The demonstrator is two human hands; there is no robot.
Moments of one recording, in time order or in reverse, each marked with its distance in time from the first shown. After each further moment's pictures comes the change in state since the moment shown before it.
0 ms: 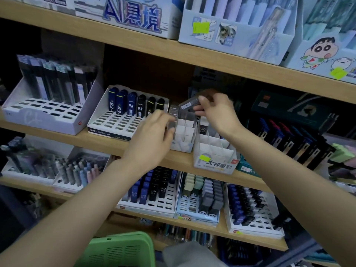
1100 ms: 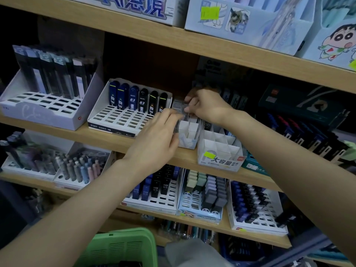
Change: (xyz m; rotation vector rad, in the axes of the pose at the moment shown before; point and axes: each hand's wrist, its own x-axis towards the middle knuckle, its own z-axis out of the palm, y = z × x) left_hand -0.005 -0.007 0.007 0.126 -0.063 0.125; right_hand 0.028 0.000 0.014 -0.460 -0.361 -0.103
